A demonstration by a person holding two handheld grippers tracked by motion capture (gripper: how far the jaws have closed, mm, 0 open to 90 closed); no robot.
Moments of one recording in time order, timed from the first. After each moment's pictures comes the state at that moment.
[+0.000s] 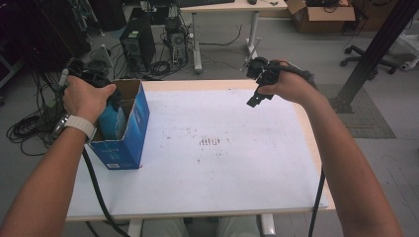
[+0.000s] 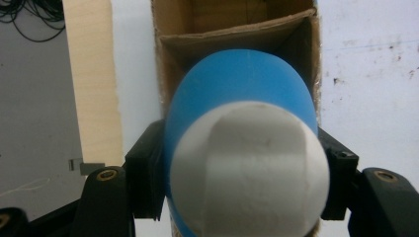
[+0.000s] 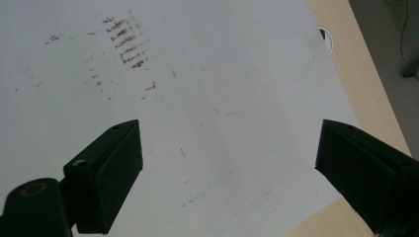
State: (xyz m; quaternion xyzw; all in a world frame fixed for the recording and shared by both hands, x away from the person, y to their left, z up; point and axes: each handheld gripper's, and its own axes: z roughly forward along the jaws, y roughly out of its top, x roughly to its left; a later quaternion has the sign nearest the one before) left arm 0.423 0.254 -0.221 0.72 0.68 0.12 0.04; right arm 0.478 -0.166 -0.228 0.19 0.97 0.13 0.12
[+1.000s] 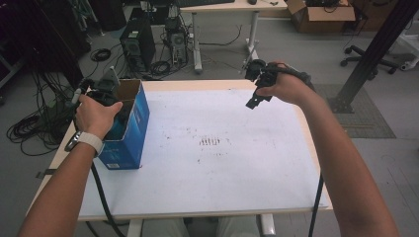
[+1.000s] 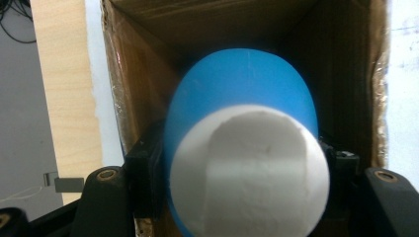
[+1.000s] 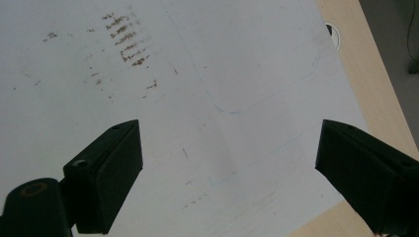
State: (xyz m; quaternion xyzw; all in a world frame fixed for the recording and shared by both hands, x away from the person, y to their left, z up) left arm 0.423 0.257 -0.273 0.72 0.68 0.11 0.04; right arm 0.481 -0.163 -0.236 0.20 0.97 0.12 0.11
